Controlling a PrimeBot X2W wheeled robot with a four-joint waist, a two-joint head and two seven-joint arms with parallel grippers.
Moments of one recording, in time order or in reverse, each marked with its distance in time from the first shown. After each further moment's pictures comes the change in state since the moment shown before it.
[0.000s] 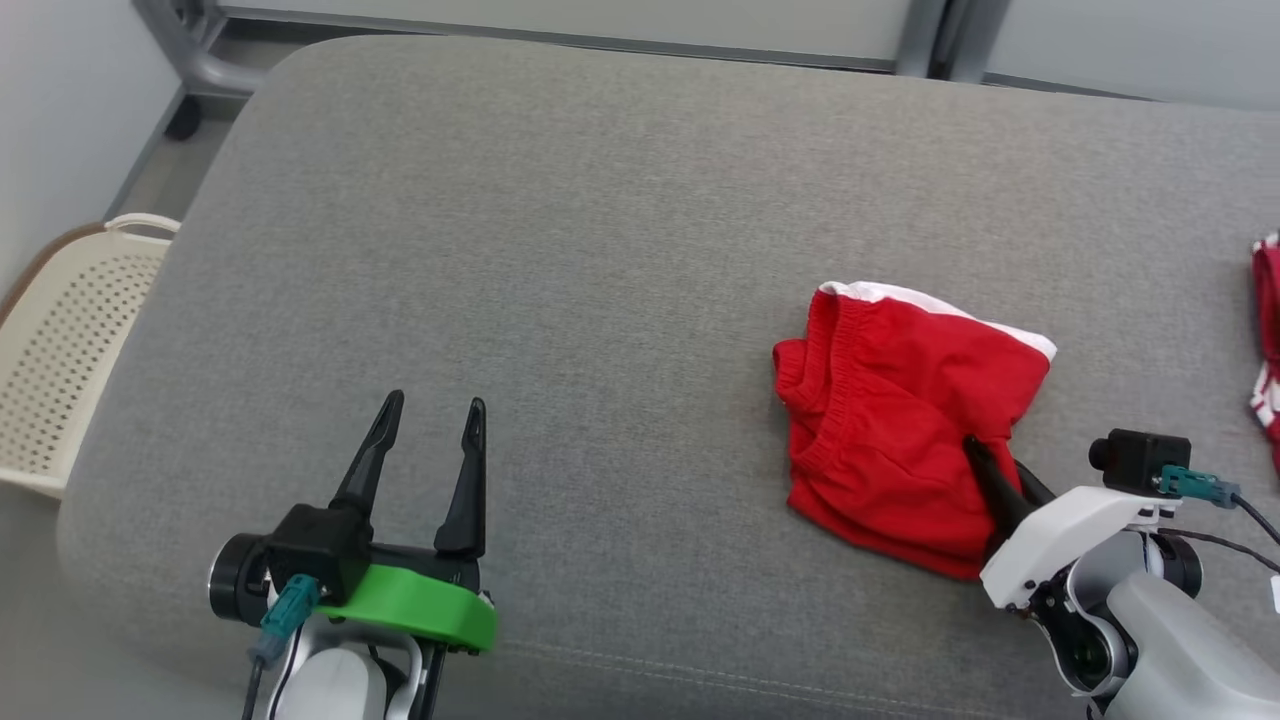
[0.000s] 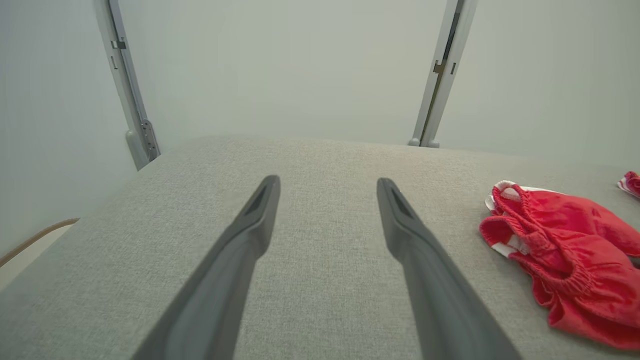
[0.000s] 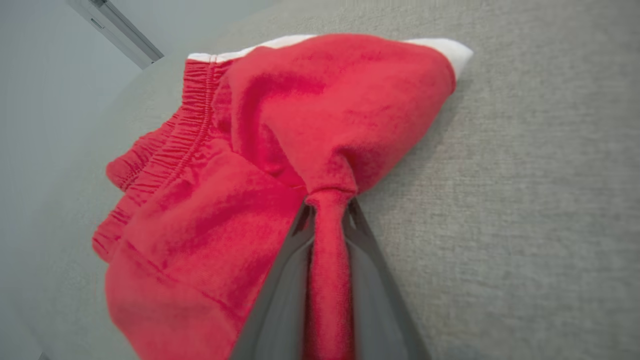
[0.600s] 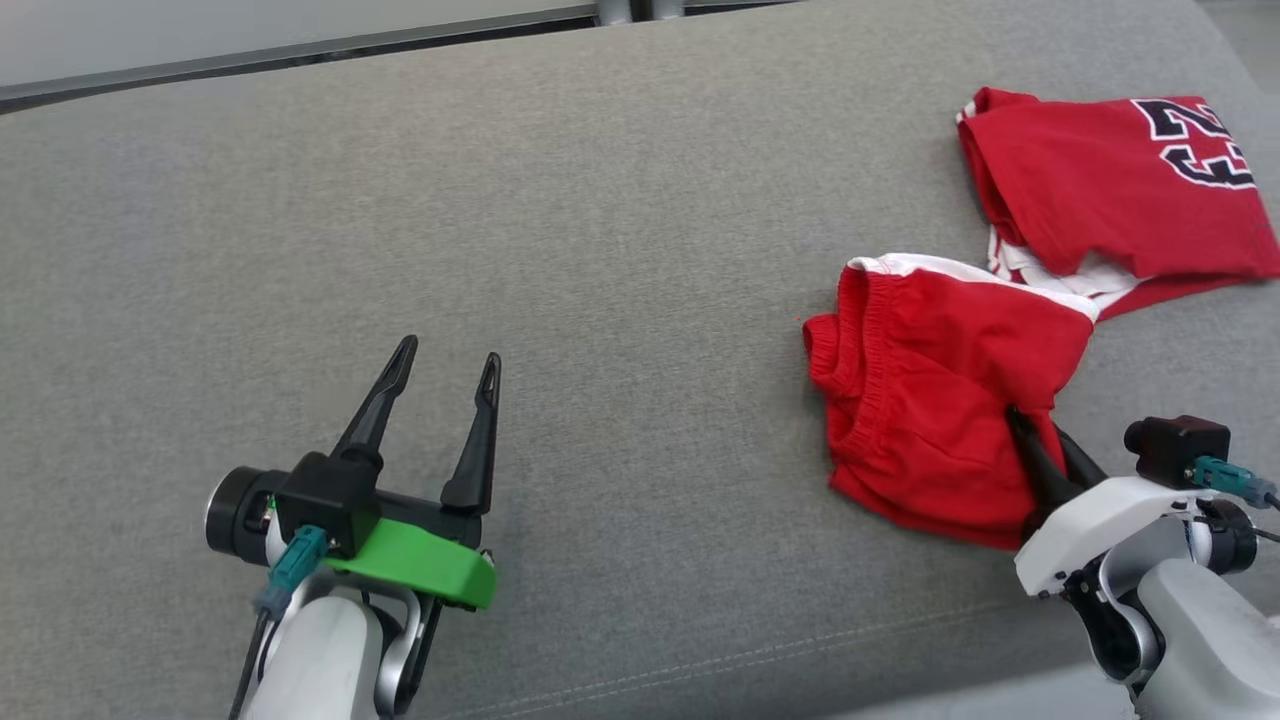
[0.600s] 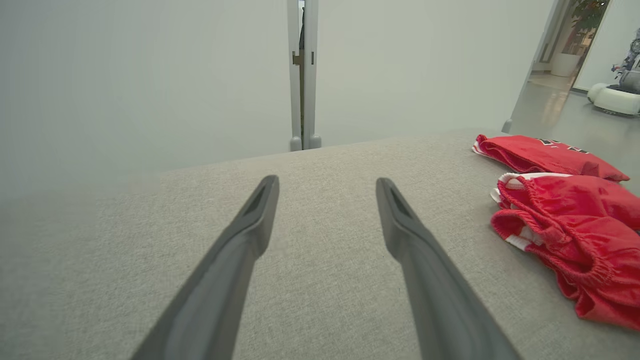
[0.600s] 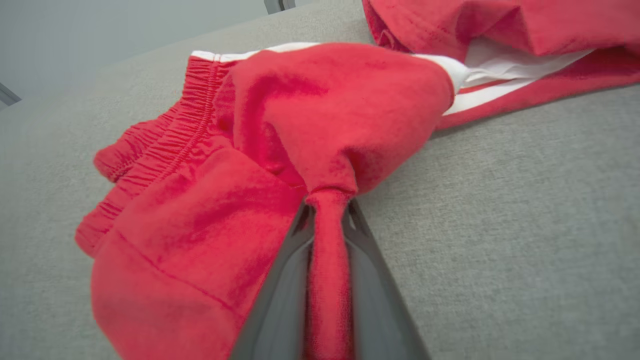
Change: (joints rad) left arm -0.093 0.040 -0.043 0.015 0.035 -0.016 0.000; right arm 0.018 -0.028 -0.080 -0.026 -0.191 0.000 -0.068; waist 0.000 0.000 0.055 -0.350
